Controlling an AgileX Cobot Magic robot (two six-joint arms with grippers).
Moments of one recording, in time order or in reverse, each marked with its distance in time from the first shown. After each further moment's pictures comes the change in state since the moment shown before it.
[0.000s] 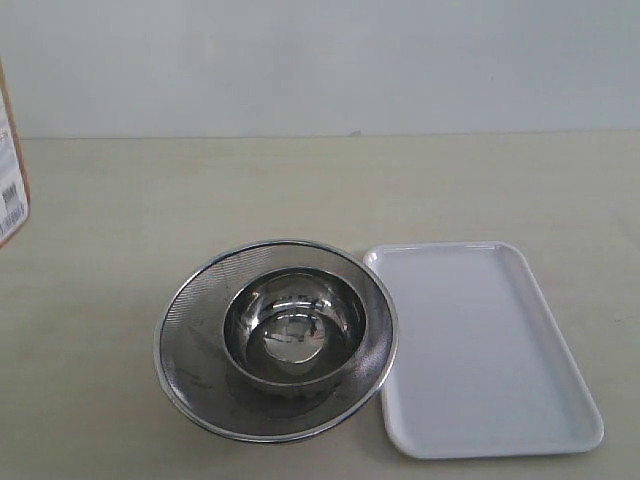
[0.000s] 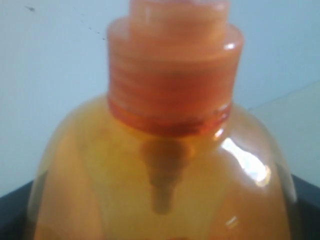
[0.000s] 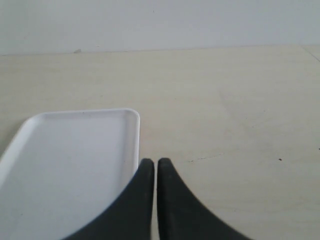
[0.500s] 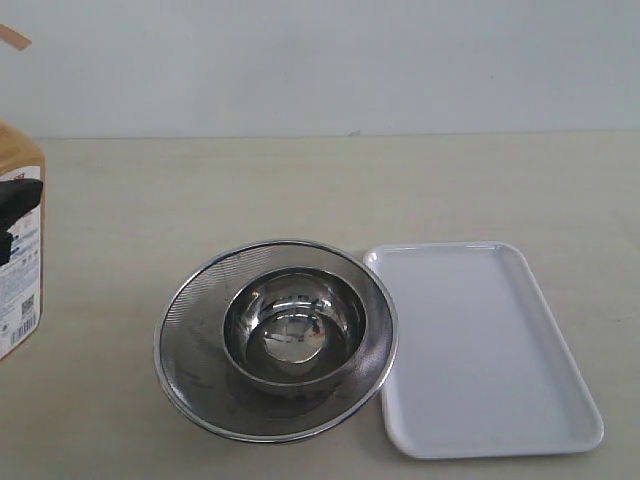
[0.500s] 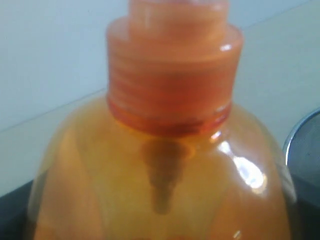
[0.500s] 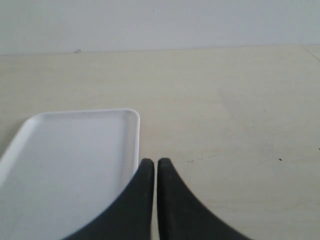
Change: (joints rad) left arm -0.068 0.071 0.143 -0.009 -0.091 0.000; right arm 0.000 0.000 0.000 0.000 0.000 0.000
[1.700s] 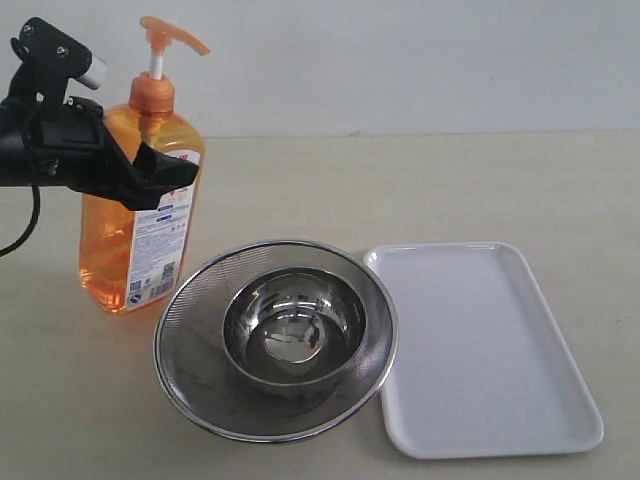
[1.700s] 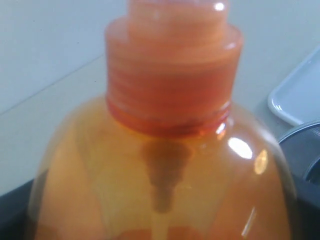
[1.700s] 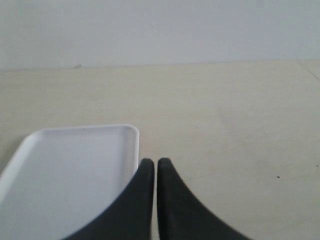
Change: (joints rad) left arm -0.002 0.650 -0.393 0.007 0.357 0.094; right arm 0.000 0.000 0.000 0.000 -0.058 0.001
